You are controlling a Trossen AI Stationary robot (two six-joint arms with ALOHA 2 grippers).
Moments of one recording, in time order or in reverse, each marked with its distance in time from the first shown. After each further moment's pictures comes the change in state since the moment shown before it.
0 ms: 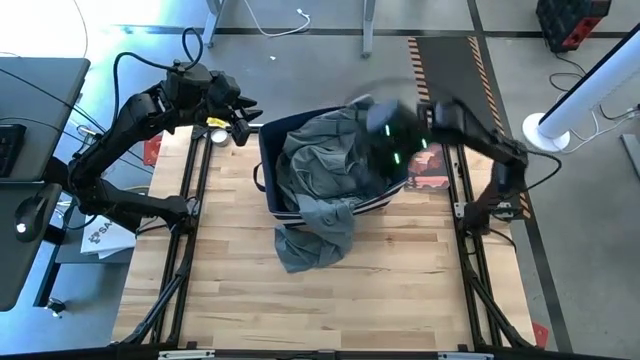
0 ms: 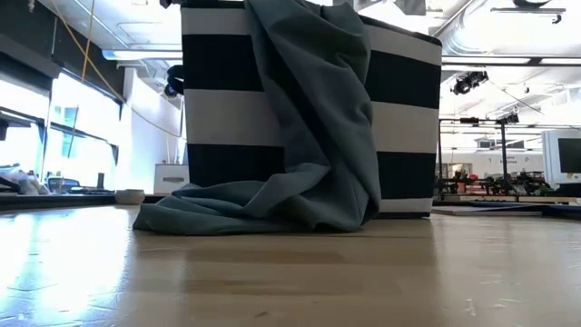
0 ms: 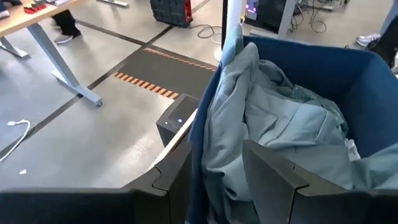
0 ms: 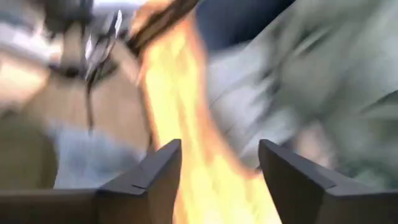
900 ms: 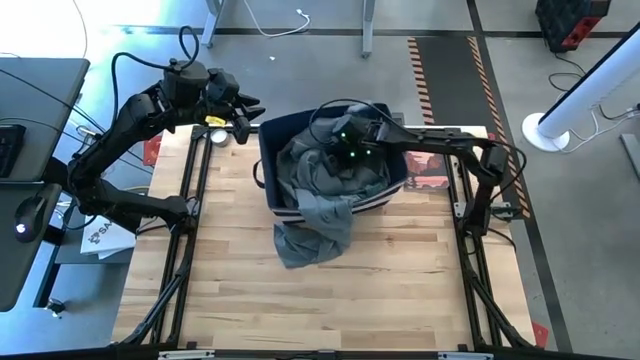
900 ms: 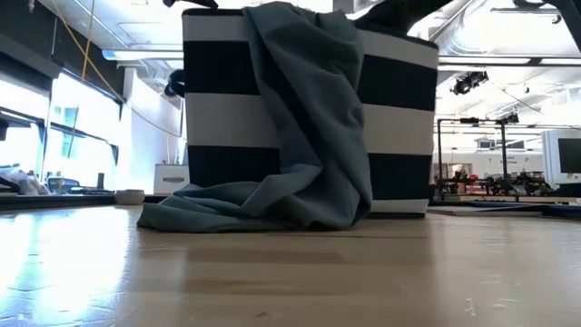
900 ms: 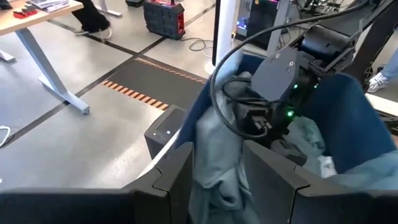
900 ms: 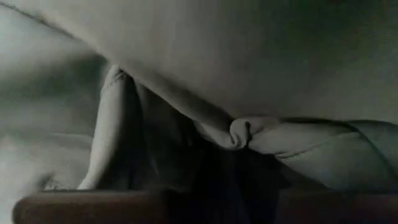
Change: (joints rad) left arm 0.000 0.000 0.000 0.052 0.040 -0.052; right arm -0.256 0.163 -0.819 0.807 0.281 0.050
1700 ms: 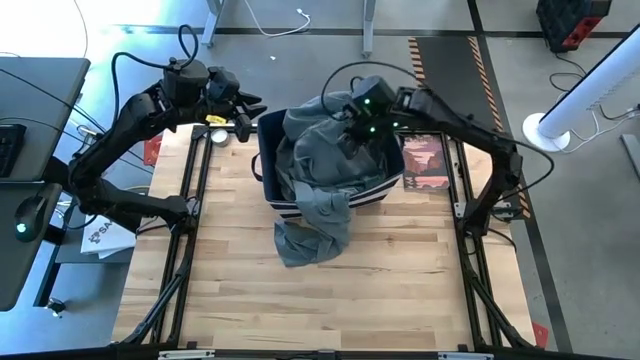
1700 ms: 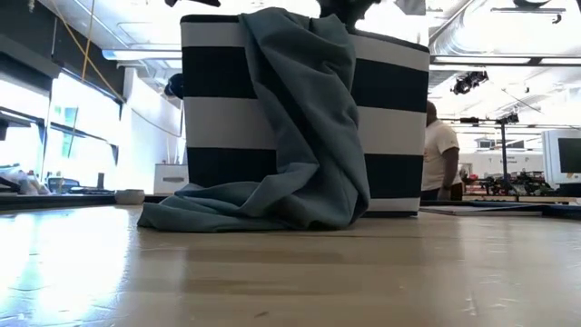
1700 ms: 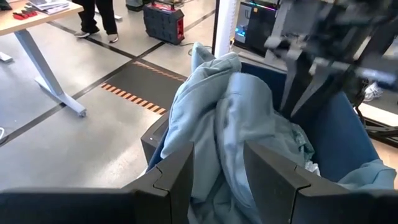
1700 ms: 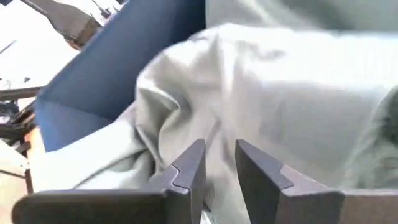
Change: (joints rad) left arm 0.000 0.003 0.000 0.028 0.007 -0.027; right arm 0.022 -0.162 0.513 -0.442 -0.062 -0.167
